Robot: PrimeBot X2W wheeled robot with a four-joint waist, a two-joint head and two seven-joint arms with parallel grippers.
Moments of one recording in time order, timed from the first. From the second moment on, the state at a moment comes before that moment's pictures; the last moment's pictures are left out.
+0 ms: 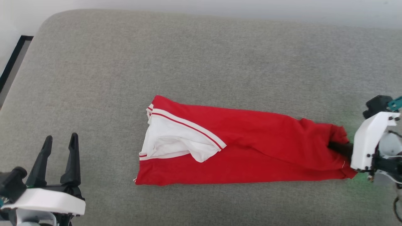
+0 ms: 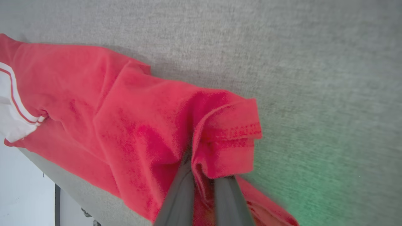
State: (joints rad) left arm -0.02 0.47 -0.14 0.04 -0.68 0.04 -0.26; right arm -0.40 -0.45 0.12 0.32 0.86 0.13 0.89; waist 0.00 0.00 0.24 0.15
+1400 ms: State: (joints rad) left arm 0.08 0.19 0.06 0.02 -0.47 -0.13 -0.26; right arm -0.36 -0.47 0.13 0.01 0.76 0.13 0.91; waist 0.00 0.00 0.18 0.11
